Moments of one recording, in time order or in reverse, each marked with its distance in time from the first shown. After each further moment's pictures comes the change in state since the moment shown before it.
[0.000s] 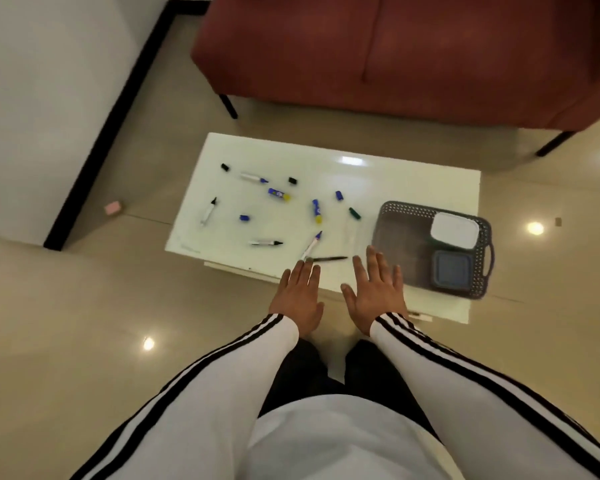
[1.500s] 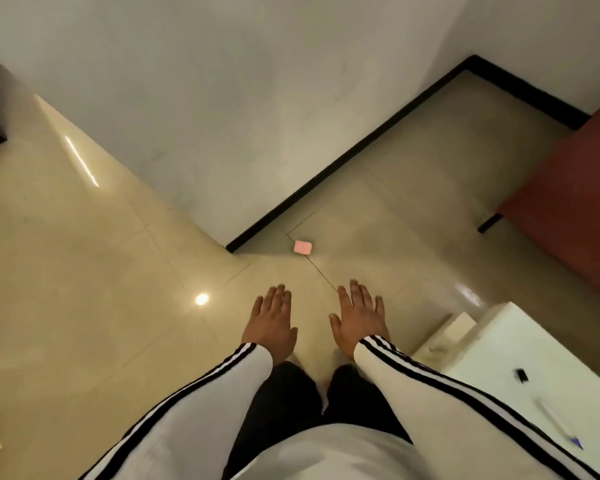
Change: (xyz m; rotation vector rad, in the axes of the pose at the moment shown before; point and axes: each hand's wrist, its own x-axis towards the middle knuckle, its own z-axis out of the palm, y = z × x) left_hand -0.018 -0.923 -0.109 -0.343 0.077 -0.638; right_hand 0.424 -0.894 0.003 -0.232 -0.230 -0.556
